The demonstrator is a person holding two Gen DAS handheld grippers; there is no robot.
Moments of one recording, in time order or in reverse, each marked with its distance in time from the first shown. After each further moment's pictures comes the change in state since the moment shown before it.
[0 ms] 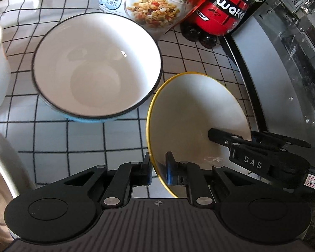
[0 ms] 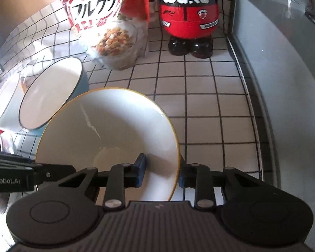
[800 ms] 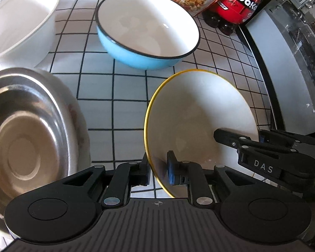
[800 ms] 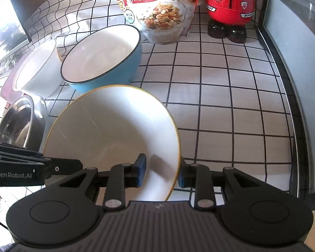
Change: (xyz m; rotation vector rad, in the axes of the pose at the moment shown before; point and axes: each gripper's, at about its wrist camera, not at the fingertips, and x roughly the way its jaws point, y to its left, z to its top) left arm -0.034 0.043 -0.055 -0.039 0.024 0.043; right arm -0.027 0.056 -0.031 -0.068 0.054 0.053
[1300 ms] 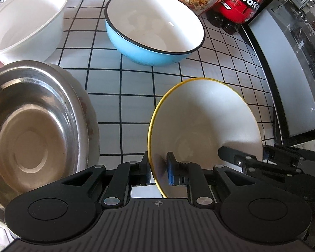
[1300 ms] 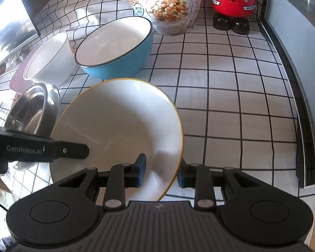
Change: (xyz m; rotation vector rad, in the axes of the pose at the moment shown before) left arm -0.004 0.003 -0.006 -0.002 -0.002 0.017; right arm -0.012 0.009 -0.024 0.002 0.016 0.029
